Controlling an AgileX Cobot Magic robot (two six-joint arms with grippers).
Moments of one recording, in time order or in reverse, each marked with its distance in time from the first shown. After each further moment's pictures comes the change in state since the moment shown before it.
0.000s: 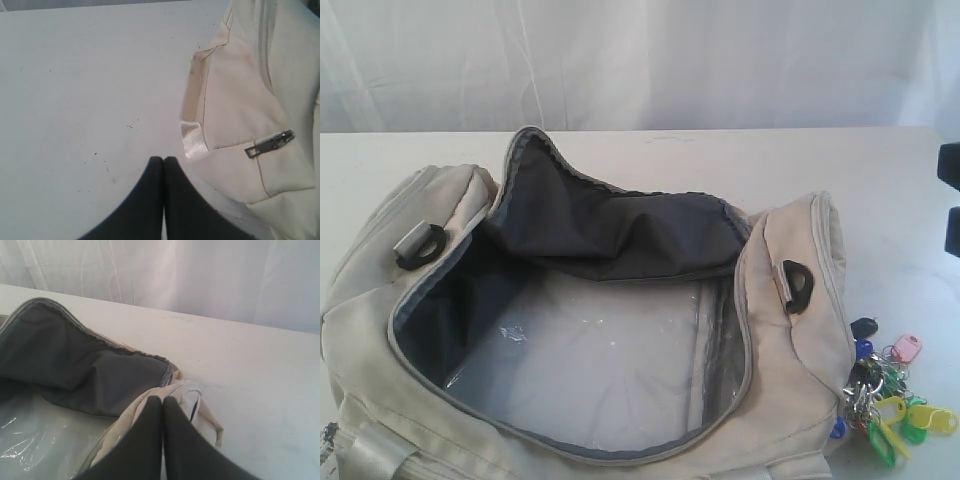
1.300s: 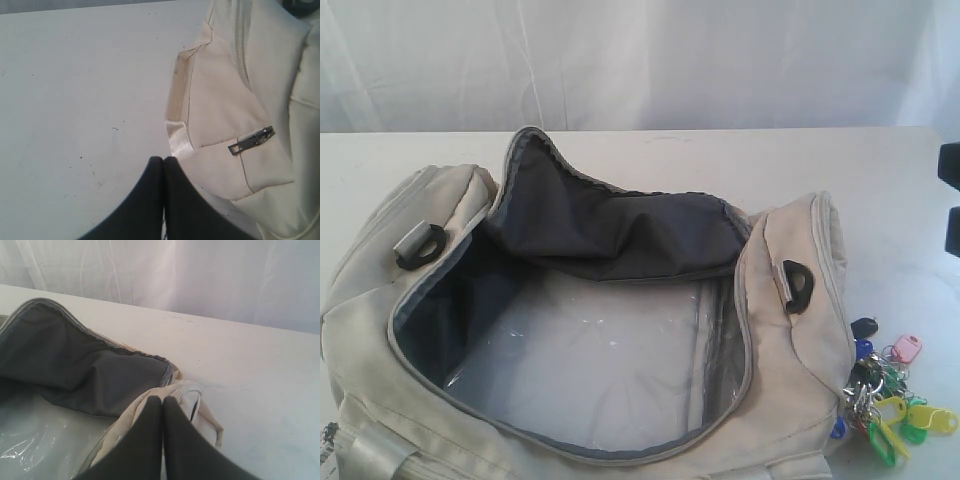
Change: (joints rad) left arm -0.052 0.000 0.000 0.000 0.000 0.000; right arm 0.000 -0.002 0.000 0.000 0.000 0.000
